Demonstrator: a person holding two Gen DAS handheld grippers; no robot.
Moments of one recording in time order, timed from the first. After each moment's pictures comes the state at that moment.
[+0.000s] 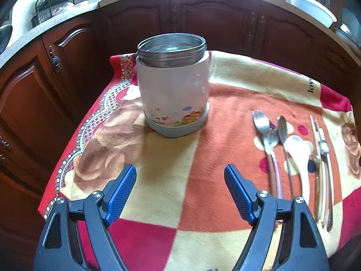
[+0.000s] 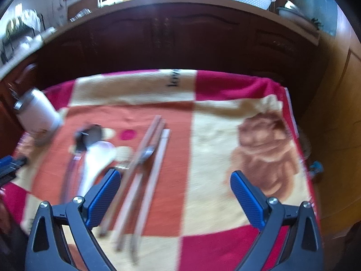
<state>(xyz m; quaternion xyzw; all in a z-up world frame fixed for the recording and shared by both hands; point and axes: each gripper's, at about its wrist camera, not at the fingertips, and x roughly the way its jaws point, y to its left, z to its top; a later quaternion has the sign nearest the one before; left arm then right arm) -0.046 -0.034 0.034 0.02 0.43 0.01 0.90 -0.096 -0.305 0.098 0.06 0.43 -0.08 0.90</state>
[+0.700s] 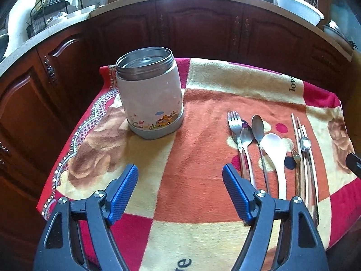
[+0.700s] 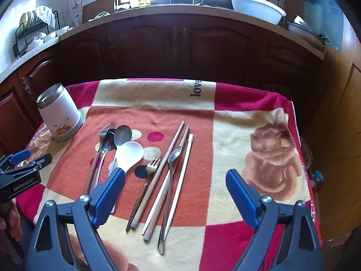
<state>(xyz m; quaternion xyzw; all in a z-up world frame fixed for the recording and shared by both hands) -0.061 -0.065 0.057 0.02 0.43 -0.02 0.90 -0.113 -0.263 0.119 0.03 0.42 -0.07 0.91</state>
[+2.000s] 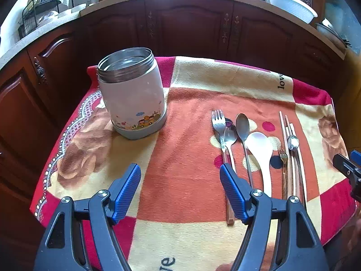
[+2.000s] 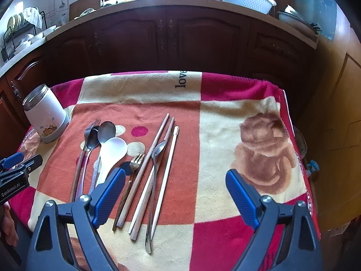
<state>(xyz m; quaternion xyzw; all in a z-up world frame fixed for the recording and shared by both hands) -0.059 -0.078 0.062 0.01 0.44 -0.05 0.90 -0.110 -0.282 0.109 0.04 0.44 -0.10 0.89</state>
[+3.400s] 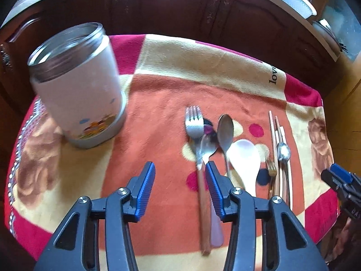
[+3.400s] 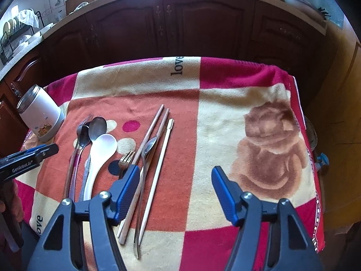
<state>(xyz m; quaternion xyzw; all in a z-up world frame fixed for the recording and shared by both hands) 0.007 -0.105 0.031 -0.04 0.51 -0.12 0.85 -0.086 -0.314 0.088 0.07 0.47 -0.07 0.88</state>
